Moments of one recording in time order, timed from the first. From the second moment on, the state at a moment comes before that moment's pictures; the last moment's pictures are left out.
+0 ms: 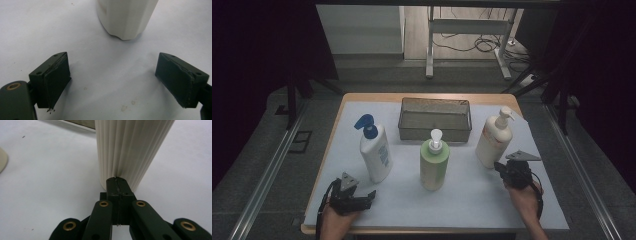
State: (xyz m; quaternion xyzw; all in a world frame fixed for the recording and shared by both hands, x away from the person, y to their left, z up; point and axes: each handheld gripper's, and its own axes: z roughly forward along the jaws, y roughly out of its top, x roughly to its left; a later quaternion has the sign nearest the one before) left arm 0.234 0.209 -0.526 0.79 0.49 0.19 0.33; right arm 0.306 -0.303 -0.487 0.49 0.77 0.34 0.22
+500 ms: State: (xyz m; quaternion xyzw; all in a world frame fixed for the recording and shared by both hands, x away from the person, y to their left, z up) left arm 0.234 0.209 -0.526 0.79 0.49 0.19 0.33; right arm 0.302 -0.307 -0.483 0.49 0.77 0.35 0.21
